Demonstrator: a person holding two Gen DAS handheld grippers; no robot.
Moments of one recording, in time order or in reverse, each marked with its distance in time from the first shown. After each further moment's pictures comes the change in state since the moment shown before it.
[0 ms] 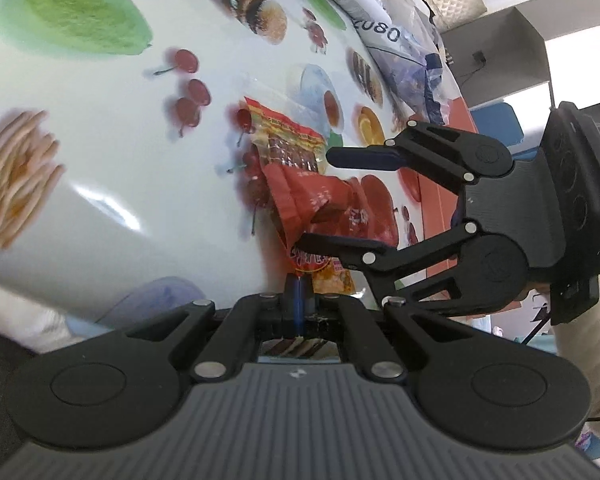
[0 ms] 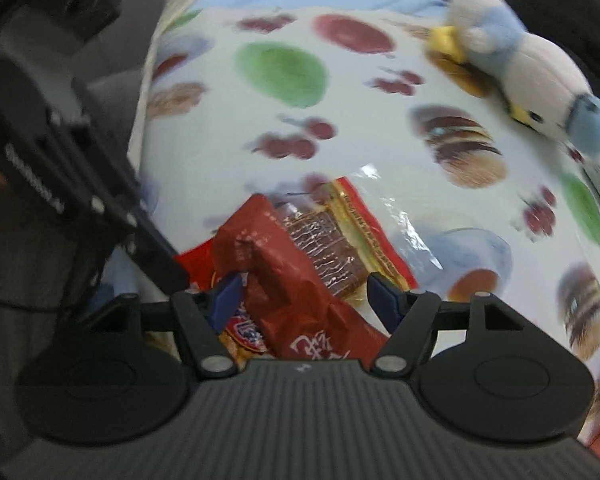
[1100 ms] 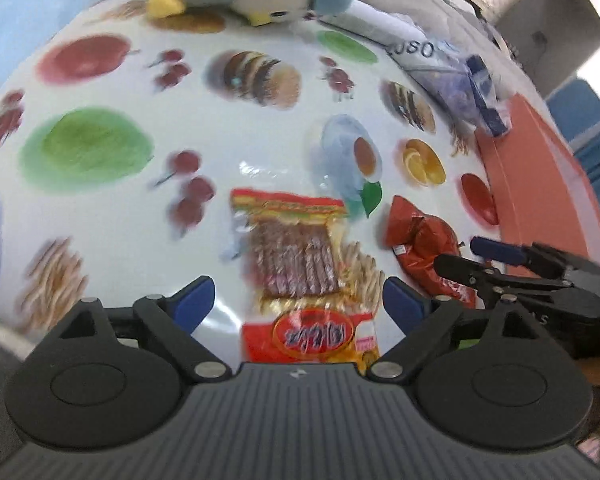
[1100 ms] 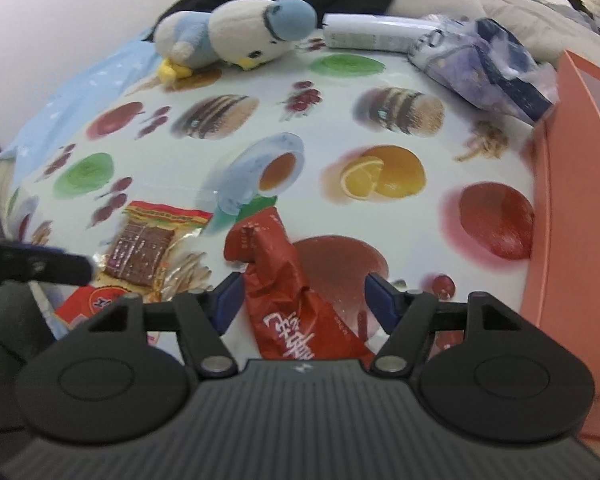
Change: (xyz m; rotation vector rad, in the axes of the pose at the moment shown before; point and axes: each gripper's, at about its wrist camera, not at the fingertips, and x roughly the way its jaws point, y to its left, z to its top) left arm 0.020 -0.080 0.025 0.202 -0.125 0.410; right arm -0.053 -0.027 -0.111 0.825 -0.212 -0.302
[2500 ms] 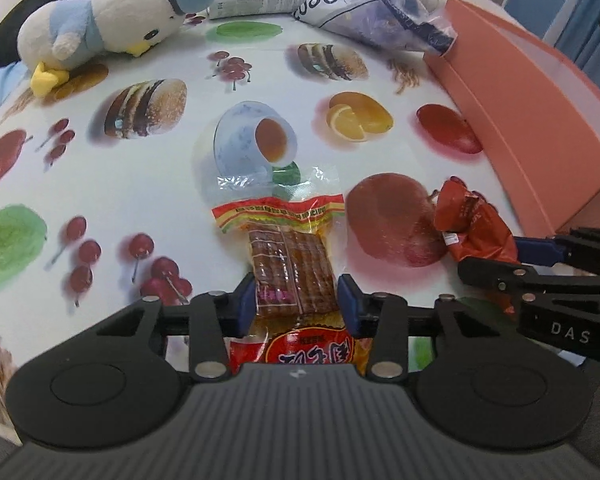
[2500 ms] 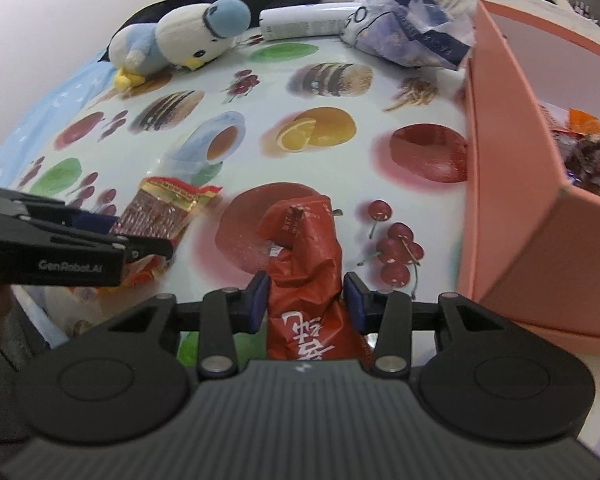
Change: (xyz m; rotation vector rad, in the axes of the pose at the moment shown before) left arm 0.045 -0.083 -0.012 0.331 0.006 0.061; right arm -0.026 -0.019 -0.051 0.160 -0.027 -0.113
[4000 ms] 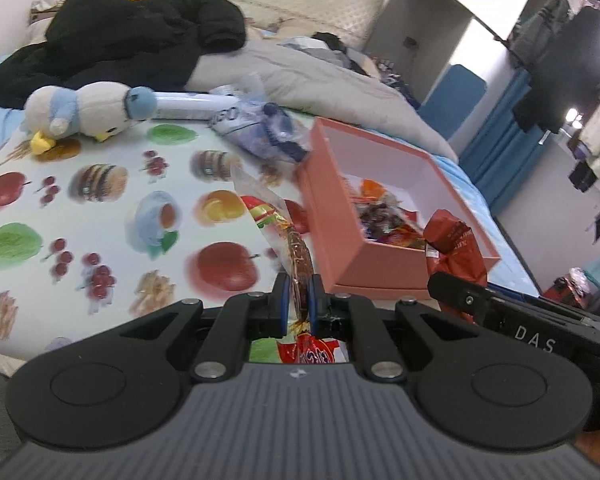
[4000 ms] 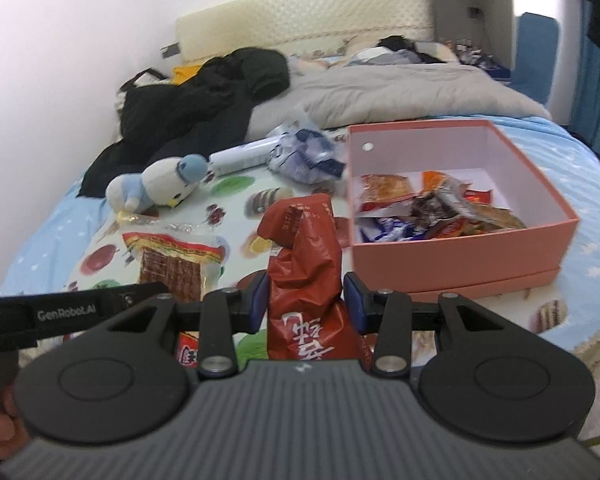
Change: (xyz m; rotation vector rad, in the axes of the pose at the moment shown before) left arm -0.210 -0.090 -0.030 -0.069 -0.244 -0.232; right arm -0.223 0.018 -0.027 0.248 -0.297 -0.180
